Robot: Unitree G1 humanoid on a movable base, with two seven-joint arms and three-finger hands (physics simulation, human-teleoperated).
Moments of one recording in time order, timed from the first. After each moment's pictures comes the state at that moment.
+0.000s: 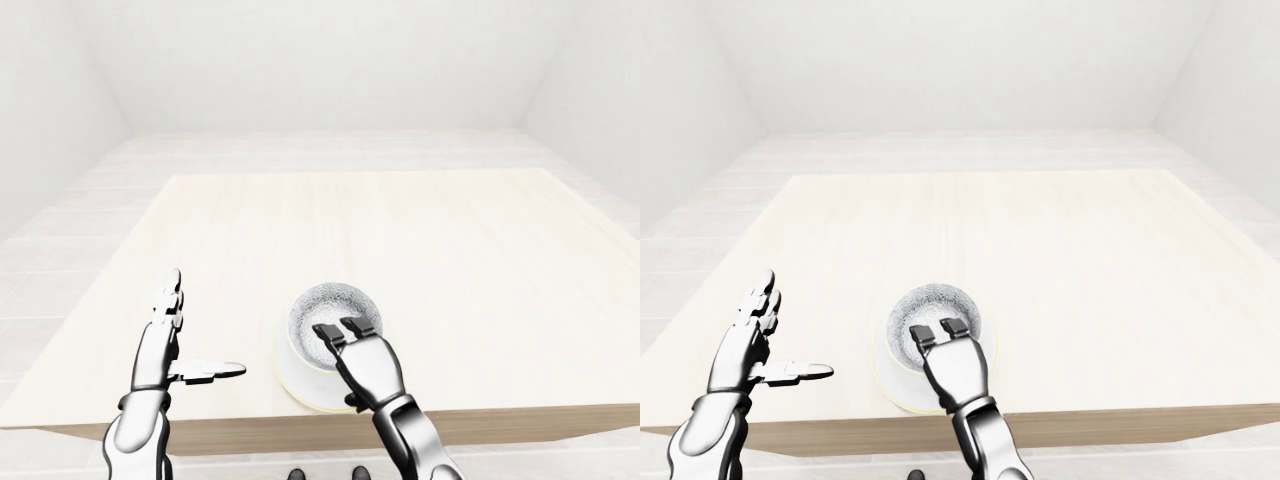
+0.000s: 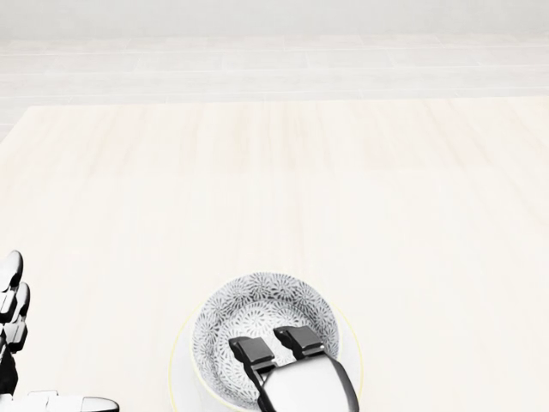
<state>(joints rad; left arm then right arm) 0.21 0.05 0.35 -0.28 0.17 0.05 -0.28 0.26 -0.08 0.52 -0.25 -1.34 0.09 0.06</state>
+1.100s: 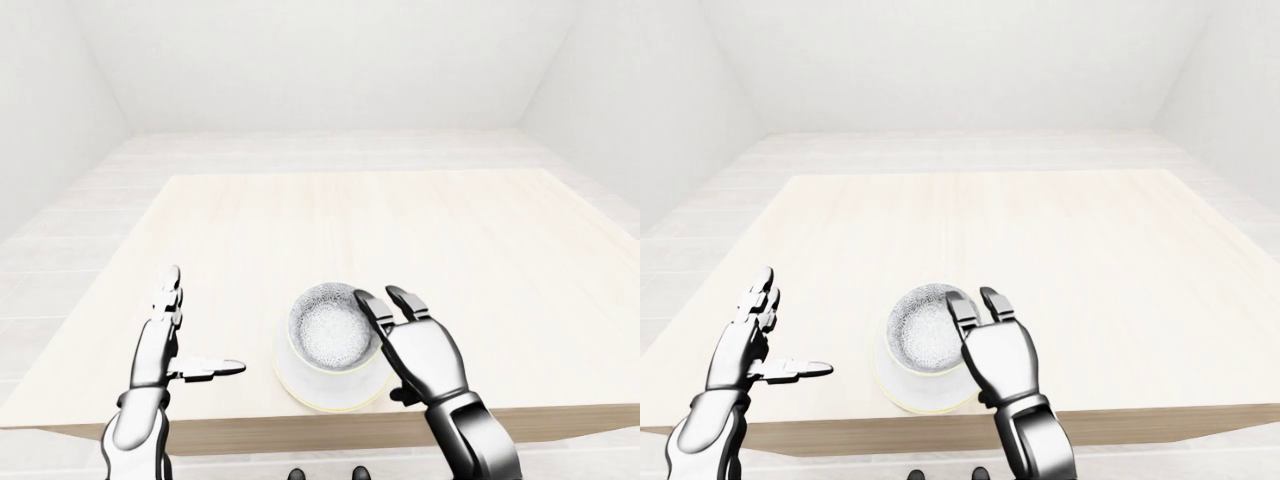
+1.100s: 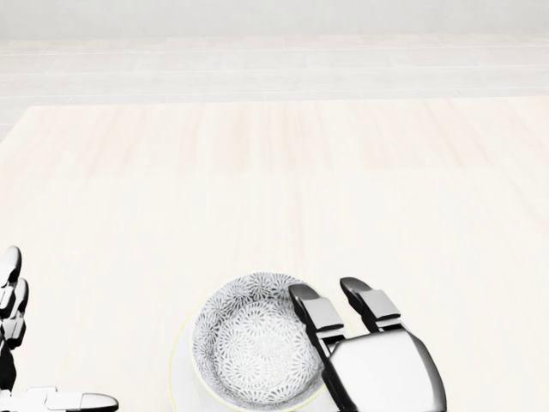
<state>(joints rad) 0.20 0.05 0.35 -0.30 0.17 0.07 -0.28 0.35 -0.13 0.35 -0.67 -1.39 0.09 0.33</state>
